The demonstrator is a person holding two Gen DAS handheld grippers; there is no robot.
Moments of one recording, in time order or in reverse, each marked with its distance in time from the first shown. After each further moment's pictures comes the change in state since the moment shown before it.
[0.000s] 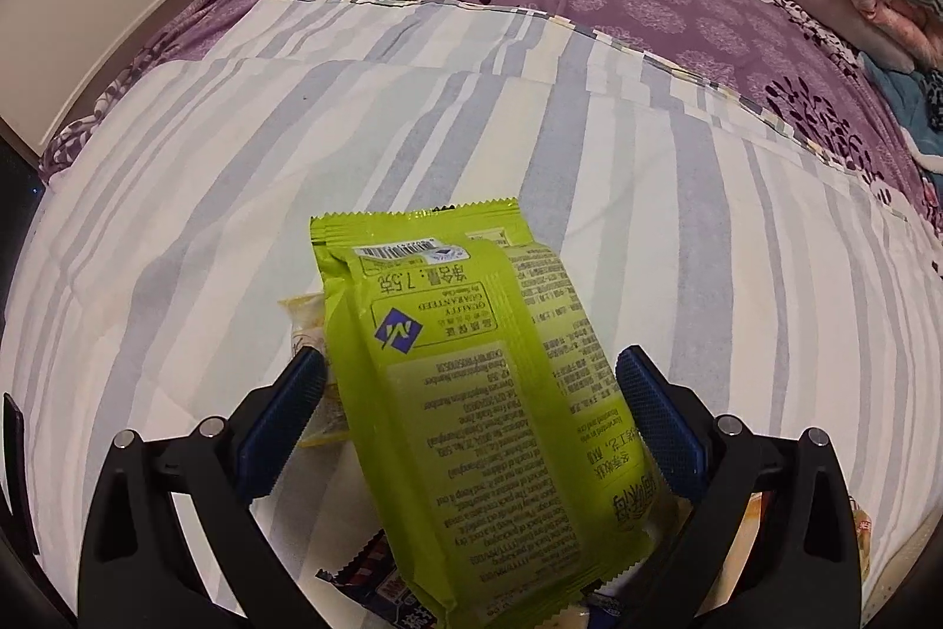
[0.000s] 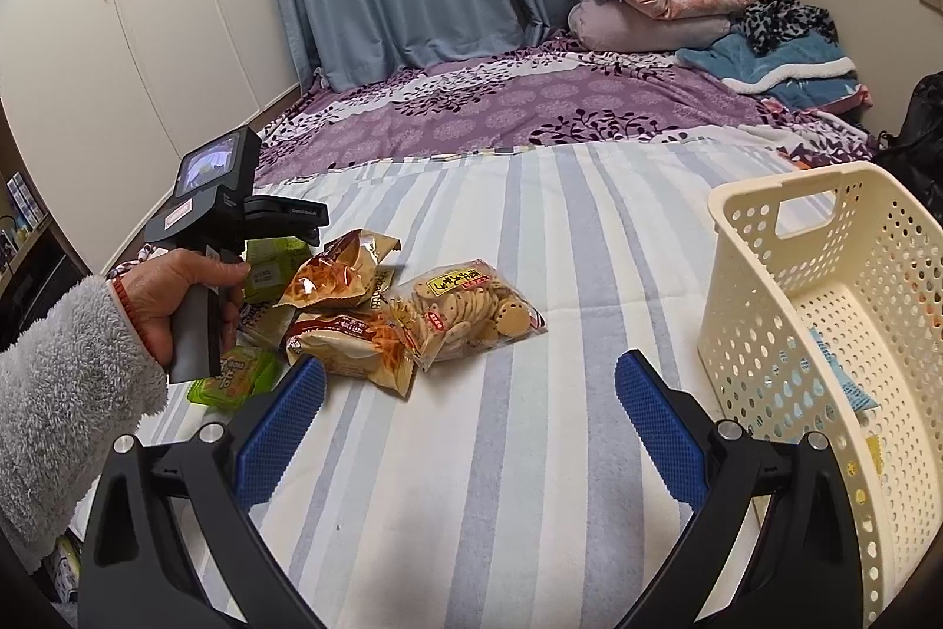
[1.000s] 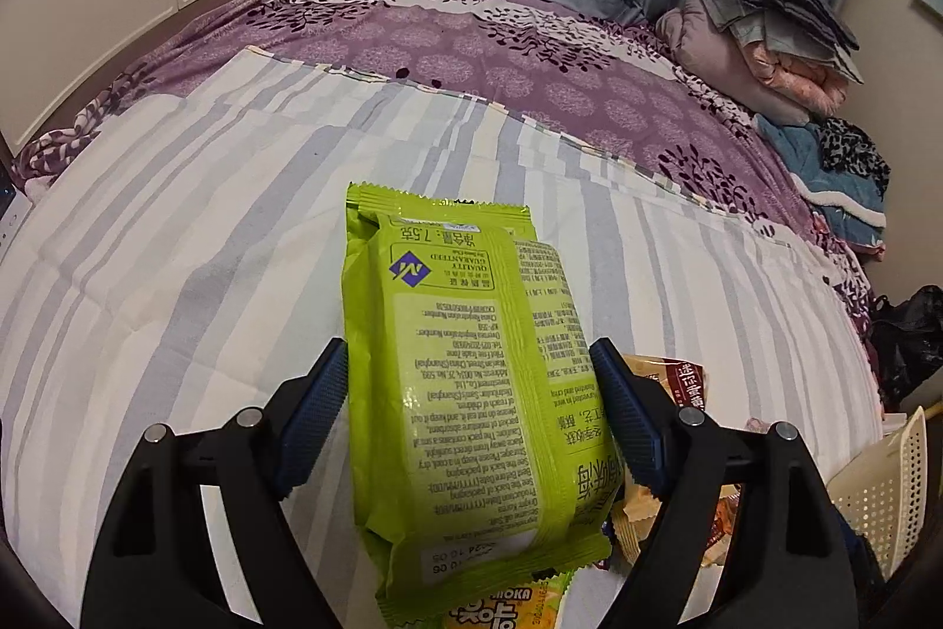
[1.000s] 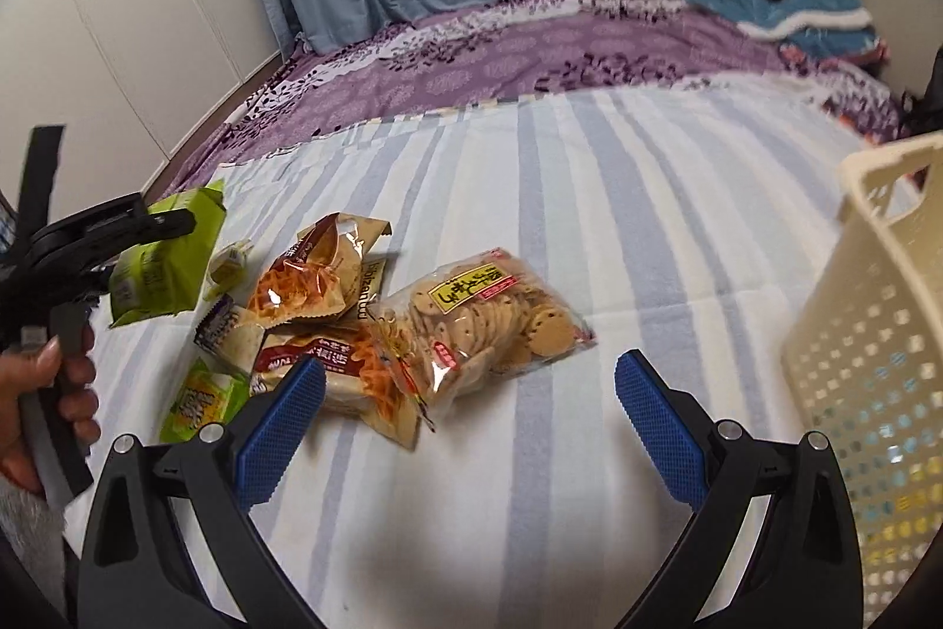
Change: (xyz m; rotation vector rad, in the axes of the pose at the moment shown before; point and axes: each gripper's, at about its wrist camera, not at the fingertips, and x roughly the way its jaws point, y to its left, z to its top) left arm -0.087 0.067 -0.036 -0.004 -0.189 -0.270; right arm 0.081 0.004 0.017 0.090 0.145 0.023
